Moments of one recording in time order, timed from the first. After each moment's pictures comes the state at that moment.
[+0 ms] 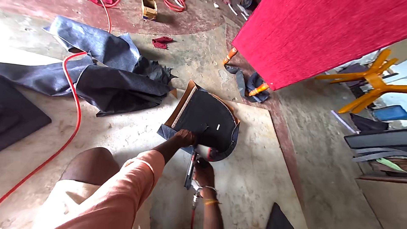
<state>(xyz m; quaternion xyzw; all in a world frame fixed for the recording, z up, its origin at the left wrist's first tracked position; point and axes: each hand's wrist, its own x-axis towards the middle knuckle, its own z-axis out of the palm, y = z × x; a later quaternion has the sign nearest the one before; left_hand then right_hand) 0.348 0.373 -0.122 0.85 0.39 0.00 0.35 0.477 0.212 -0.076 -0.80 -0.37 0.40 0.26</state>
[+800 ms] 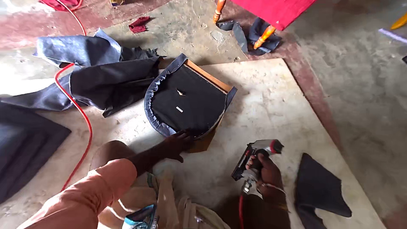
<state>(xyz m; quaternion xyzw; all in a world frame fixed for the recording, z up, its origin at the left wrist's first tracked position) 0.281 0.247 -0.135 0.96 0.18 -0.05 0.22 0.610 0.107 -0.029 -0.74 -0.08 0.42 0.52</state>
